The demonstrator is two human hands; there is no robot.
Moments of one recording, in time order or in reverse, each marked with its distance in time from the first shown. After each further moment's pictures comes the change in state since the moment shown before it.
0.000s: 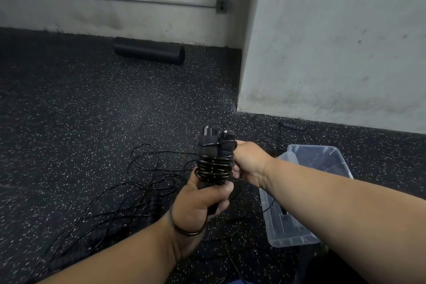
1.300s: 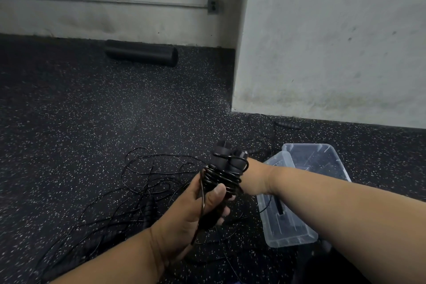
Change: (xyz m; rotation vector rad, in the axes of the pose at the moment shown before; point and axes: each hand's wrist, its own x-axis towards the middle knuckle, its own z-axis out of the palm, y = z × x) left_hand -0.007 0.002 -0.001 0.119 -0.169 -0.047; right_hand -0.022 0.000 -0.034 -1.387 -0.350 -0.523
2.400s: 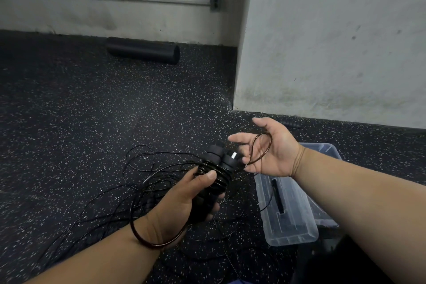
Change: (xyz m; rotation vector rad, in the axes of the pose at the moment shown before) left_hand 0.015 0.002 -0.020 0.018 0.079 -0.090; right_hand -0.013 0.043 -0.033 1.841 -0.066 0.173
